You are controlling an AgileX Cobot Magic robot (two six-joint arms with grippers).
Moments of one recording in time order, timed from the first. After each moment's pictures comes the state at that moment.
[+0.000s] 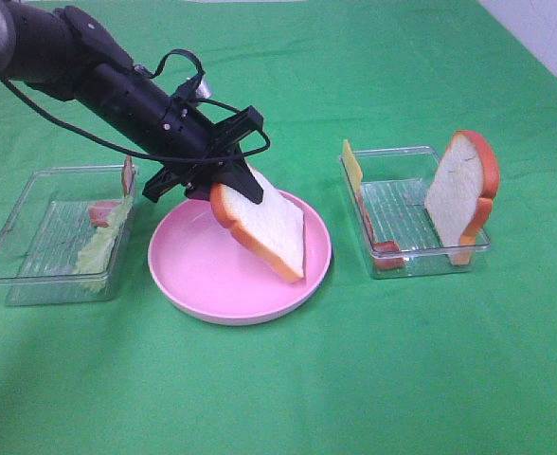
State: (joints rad) left arm -0.34 2.24 -1.61 -0.87 0.89 0.21; right arm 0.02 0.00 -0.46 0.02 1.10 -0.02
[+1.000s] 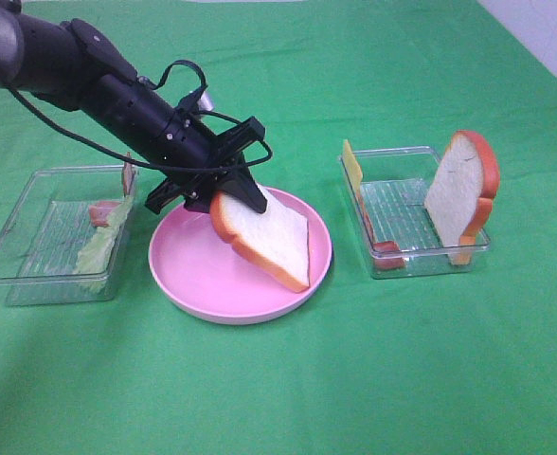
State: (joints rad) left arm -0.34 2.26 -1.61 -0.87 0.91 0.19; right arm 0.02 0.00 -0.46 0.02 1.10 -0.02
